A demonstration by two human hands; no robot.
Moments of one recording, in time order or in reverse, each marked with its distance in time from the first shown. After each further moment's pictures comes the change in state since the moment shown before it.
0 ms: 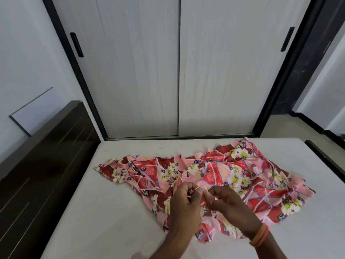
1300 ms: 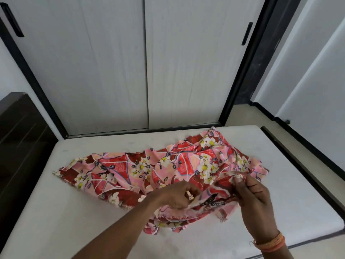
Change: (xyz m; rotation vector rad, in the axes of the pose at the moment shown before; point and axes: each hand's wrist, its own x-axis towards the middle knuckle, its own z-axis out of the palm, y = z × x) left_hand 0.089 -0.033 0.052 0.503 -1.147 0.064; right_hand -0.058 0.003 -0.051 0.365 0.613 -0.166
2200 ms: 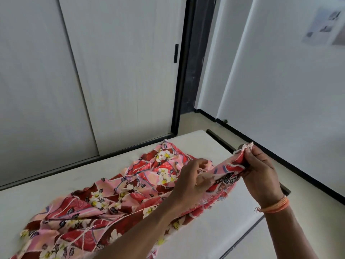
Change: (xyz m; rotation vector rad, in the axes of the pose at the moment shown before) left_hand 0.078 0.140 0.050 -0.032 0.407 0.539; right_hand 0.036 -0.078 -0.121 0.205 0.275 -0.062
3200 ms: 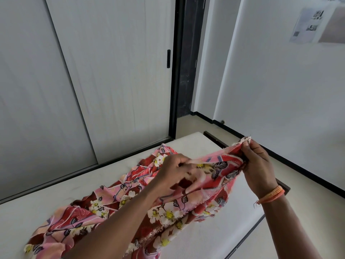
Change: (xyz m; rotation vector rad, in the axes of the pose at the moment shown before) left_hand 0.037 -0.001 -0.037 -0.007 0.002 0.010; right_hand 0.015 -0.004 -0.020 -0.075 0.169 -0.007
